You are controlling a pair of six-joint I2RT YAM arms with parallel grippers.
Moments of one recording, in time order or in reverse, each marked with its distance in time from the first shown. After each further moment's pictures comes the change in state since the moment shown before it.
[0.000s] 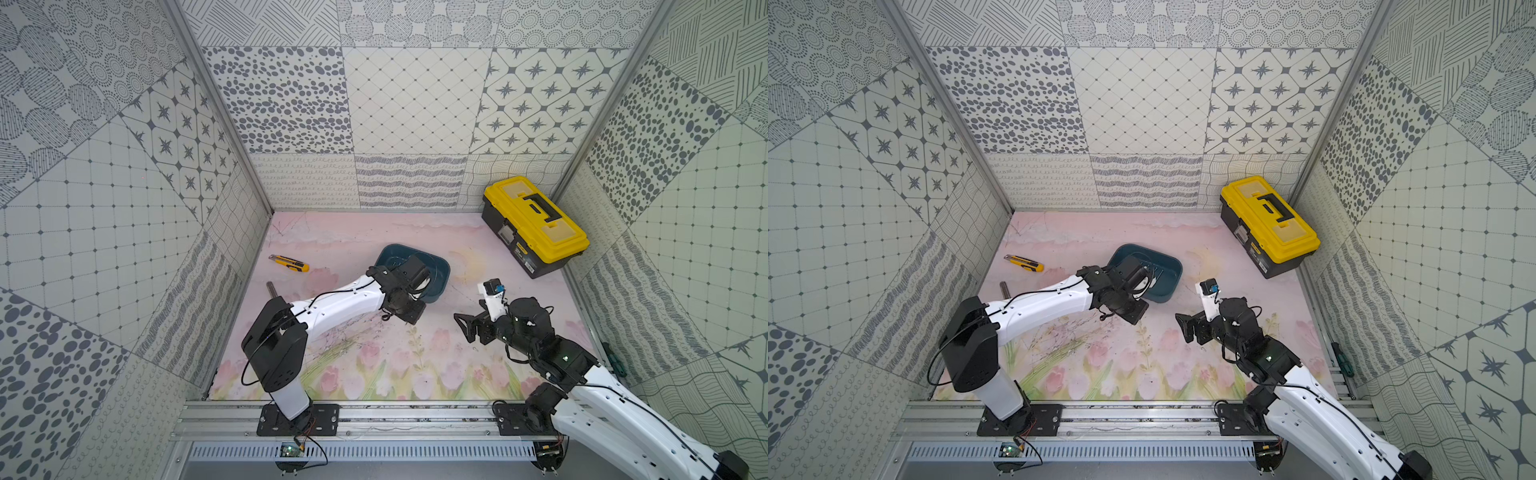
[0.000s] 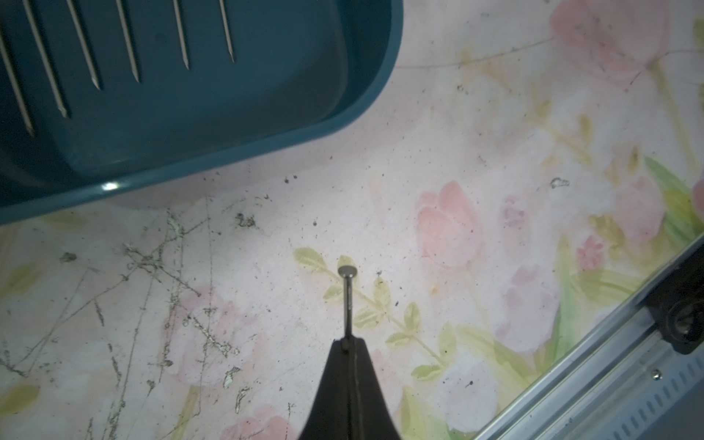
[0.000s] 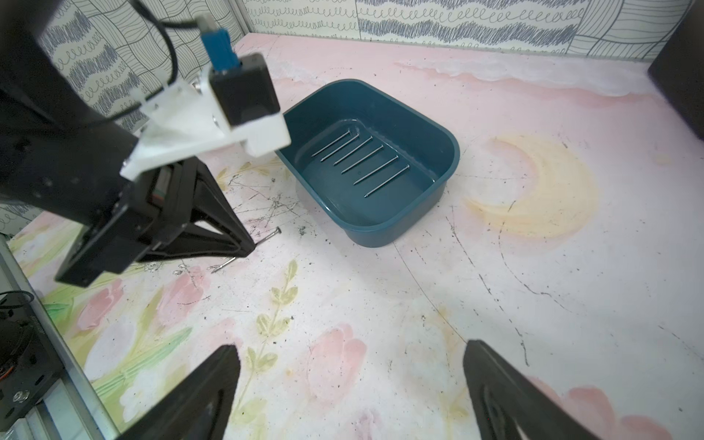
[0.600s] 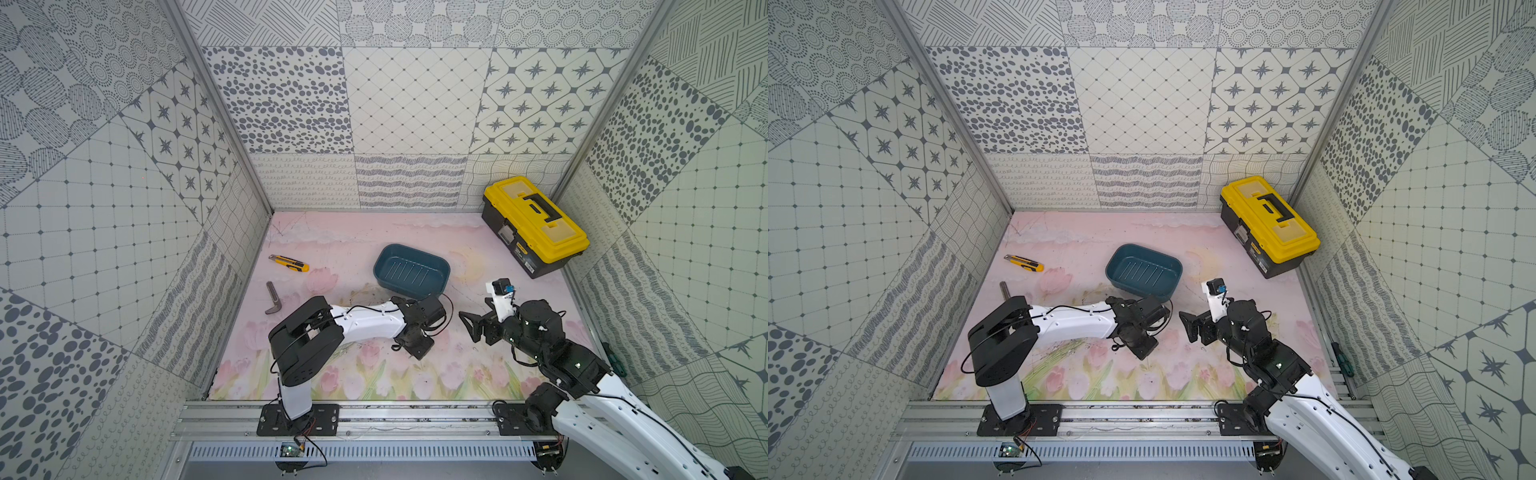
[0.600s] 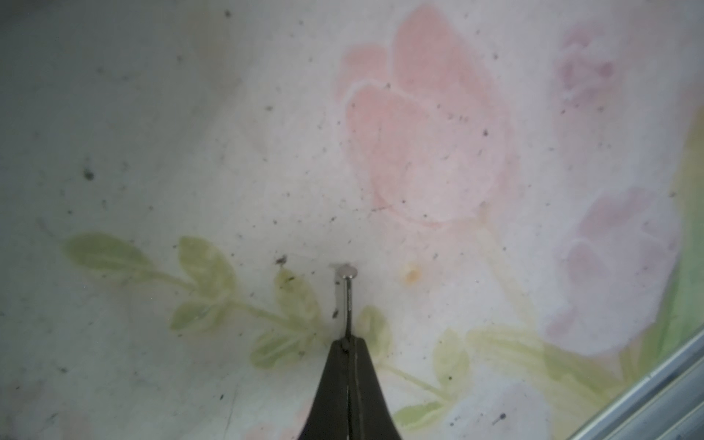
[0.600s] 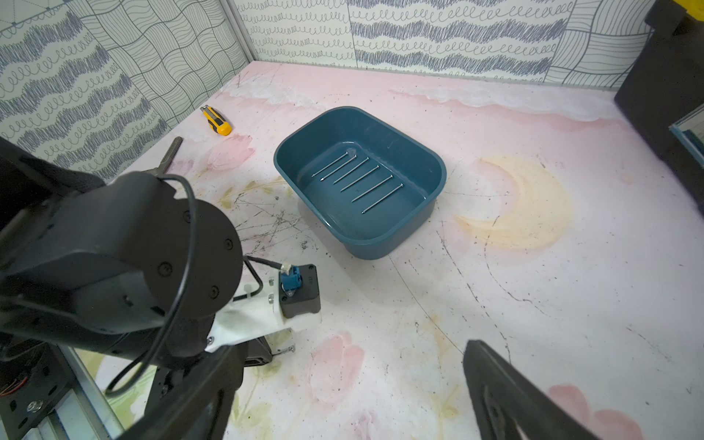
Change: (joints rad) left arm -0.172 0.101 -0.231 0.170 -0.001 0.003; right arm 0.000 -0.084 0.032 -0.064 0.026 0.004
